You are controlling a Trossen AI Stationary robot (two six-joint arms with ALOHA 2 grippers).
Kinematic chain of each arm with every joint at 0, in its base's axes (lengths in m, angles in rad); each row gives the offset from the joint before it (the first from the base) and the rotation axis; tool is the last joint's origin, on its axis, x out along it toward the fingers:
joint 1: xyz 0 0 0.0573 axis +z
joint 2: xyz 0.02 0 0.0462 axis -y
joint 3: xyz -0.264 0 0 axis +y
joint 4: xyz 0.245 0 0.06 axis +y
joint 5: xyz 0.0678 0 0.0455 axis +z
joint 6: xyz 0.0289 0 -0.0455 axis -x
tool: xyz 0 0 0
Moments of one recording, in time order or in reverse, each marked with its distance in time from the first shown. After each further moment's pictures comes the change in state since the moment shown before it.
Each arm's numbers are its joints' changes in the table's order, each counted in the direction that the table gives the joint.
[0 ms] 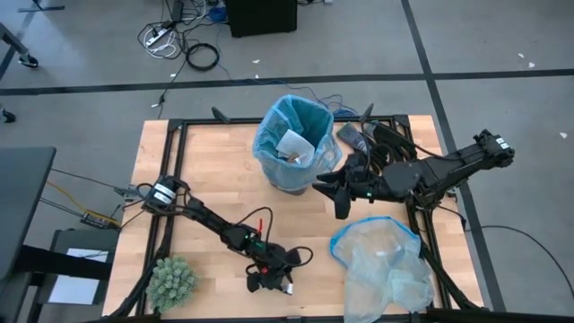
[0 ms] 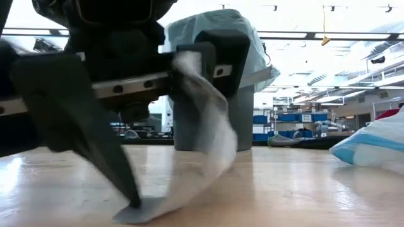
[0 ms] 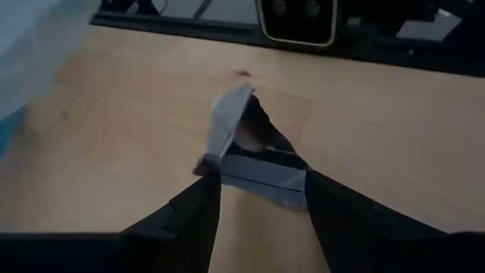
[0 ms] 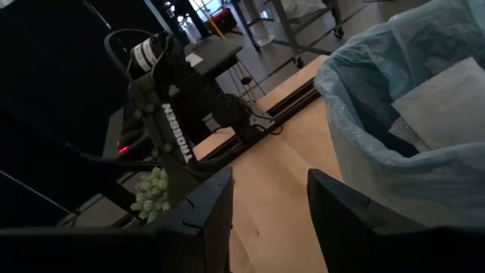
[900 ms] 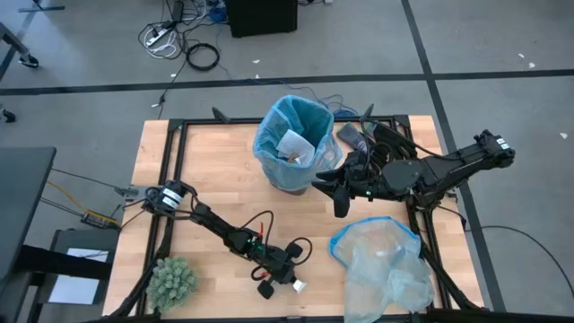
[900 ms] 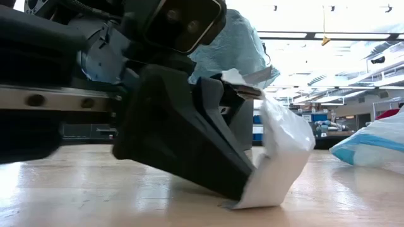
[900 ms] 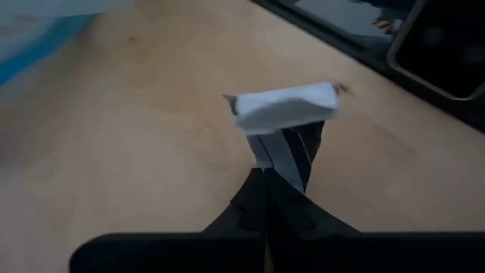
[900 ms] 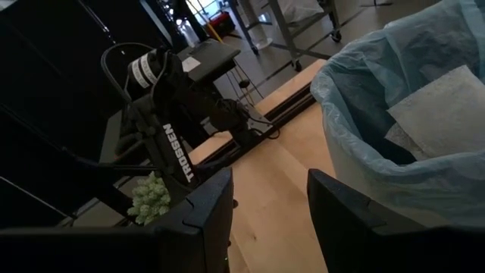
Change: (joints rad) left arm -0.003 -0.097 -0.003 -0.152 0.189 0.458; right arm -0.013 0.000 0.000 -0.009 0.004 0.012
